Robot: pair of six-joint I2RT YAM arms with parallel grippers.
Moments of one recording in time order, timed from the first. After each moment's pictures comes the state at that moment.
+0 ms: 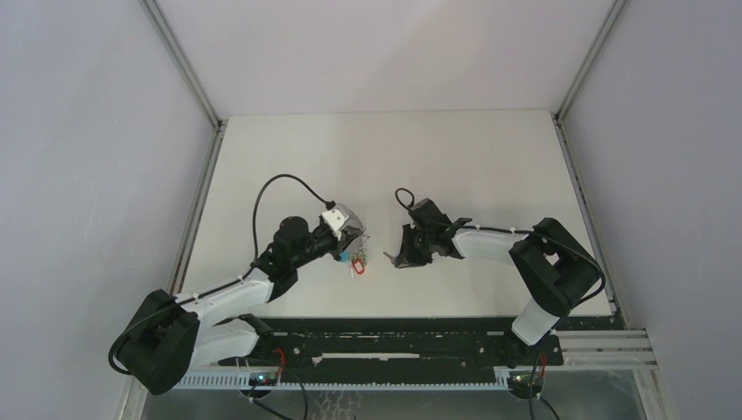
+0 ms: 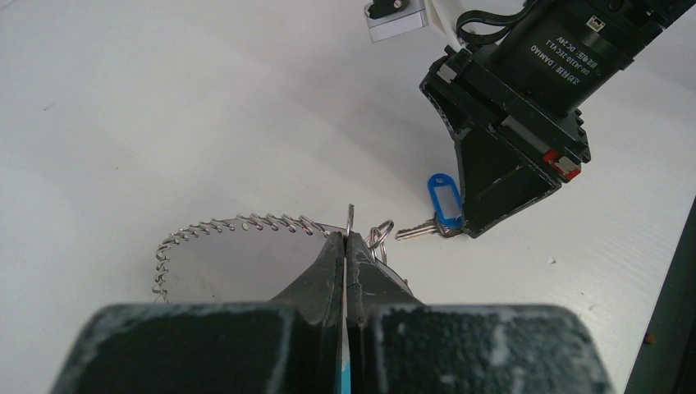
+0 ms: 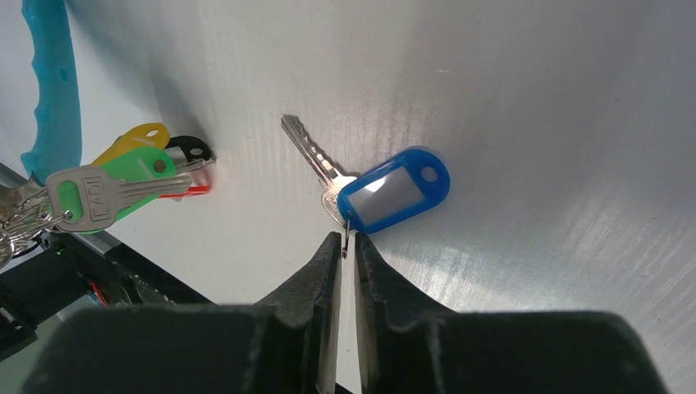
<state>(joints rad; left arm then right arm) -0.61 1.12 0.37 0.51 0.32 0.10 0.70 1.64 0.80 -0.18 -0.25 0.75</state>
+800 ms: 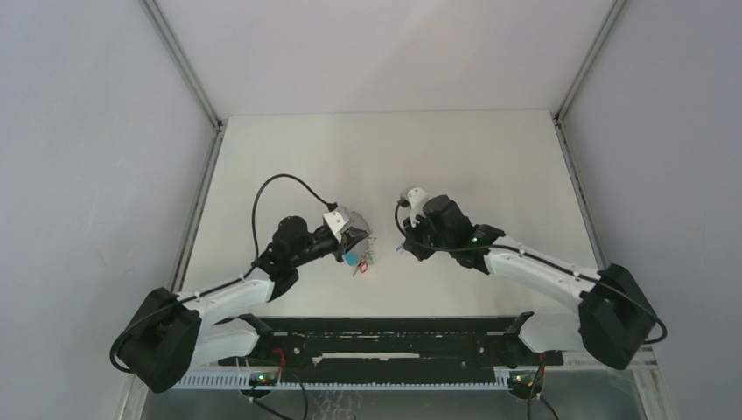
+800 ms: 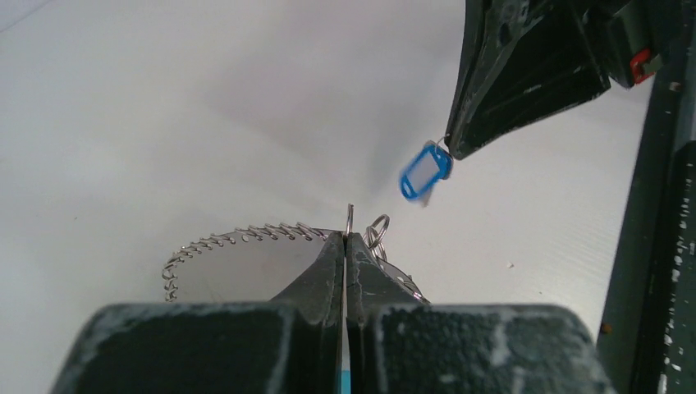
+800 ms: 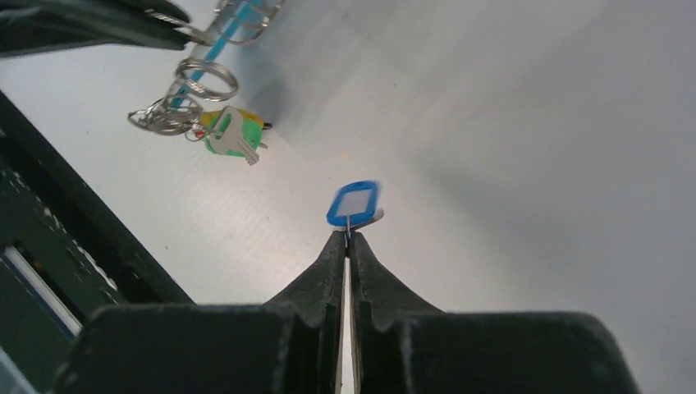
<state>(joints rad) -0.60 1.13 0.37 0.57 0.43 0.09 0.76 1.31 0.78 -0.24 -0.12 0.19</state>
